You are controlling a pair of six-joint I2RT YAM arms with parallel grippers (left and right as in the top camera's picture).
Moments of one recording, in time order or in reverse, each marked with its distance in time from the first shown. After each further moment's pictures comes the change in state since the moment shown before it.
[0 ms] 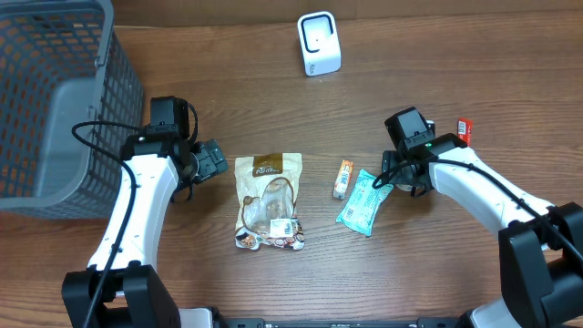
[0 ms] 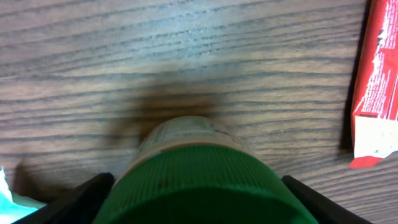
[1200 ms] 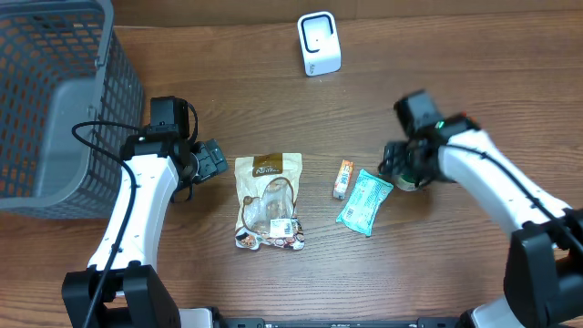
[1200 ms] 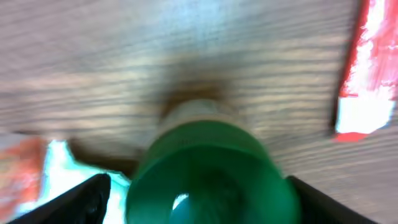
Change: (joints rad) left arm 0.000 0.000 0.000 0.000 0.000 0.000; right arm -0.058 0.000 0.212 -0.264 -0.126 0.001
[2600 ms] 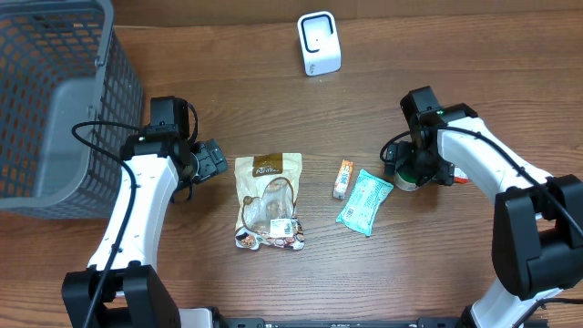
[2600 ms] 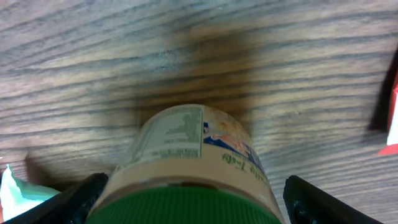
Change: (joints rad) left arm 0.000 0.000 0.000 0.000 0.000 0.000; right arm -0.053 0.142 -0.018 0.037 -0.084 -0.002
